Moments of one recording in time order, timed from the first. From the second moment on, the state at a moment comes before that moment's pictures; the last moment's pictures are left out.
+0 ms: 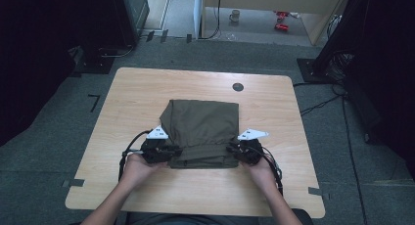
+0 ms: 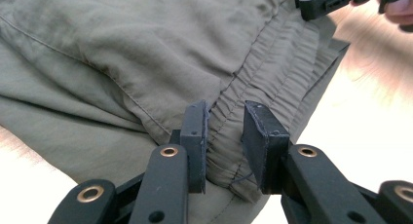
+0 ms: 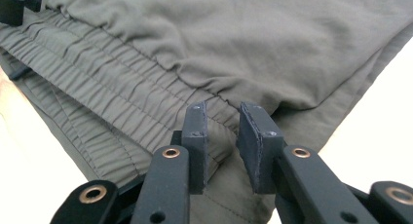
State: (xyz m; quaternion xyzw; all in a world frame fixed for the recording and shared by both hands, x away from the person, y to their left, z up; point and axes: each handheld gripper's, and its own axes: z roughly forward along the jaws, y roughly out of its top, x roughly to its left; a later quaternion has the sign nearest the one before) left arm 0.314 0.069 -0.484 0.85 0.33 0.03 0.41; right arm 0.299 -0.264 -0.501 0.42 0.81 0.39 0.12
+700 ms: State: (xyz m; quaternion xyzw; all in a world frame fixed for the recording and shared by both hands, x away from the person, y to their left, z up) left arm 0.324 0.098 -0.468 0.82 0.35 0.05 0.44; right arm 0.302 -0.286 -0.490 0.43 0.78 0.43 0.13
